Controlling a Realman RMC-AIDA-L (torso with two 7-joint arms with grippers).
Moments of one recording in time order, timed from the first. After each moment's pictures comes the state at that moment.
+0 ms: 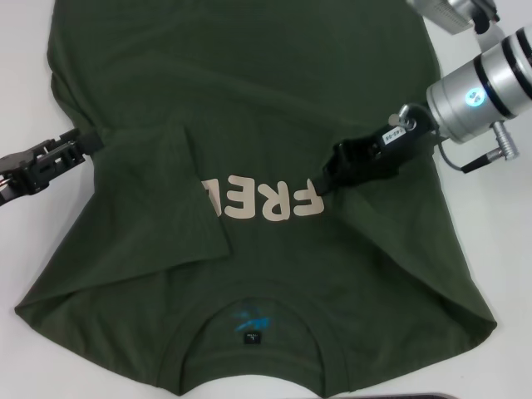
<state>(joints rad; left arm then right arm) -0.34 -2.11 -2.88 -0.62 -1.09 1.67 -1.62 0.86 2.07 -0.89 -0.59 -2.45 -1.49 2.63</state>
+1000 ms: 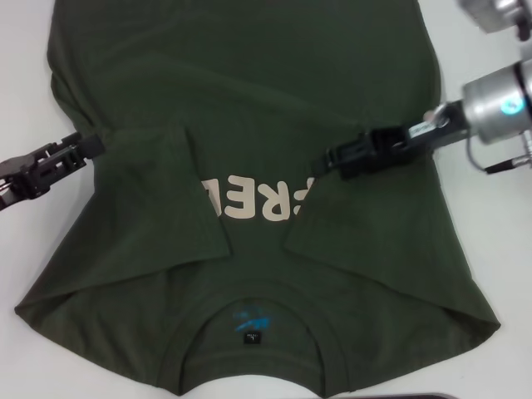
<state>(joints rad) -0.33 -2.12 -2.87 -0.62 -1.09 1.68 -1.62 0.78 2.02 -0.79 -0.53 -2.34 -1.46 2.40</state>
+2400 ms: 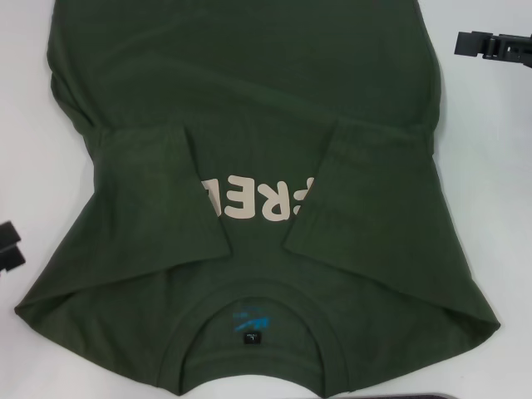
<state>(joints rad) -0.15 -1.98 -2.86 -0.63 -1.02 1.89 -2.27 0.48 1.92 -0.57 -0.73 -1.93 -1.65 1.94</state>
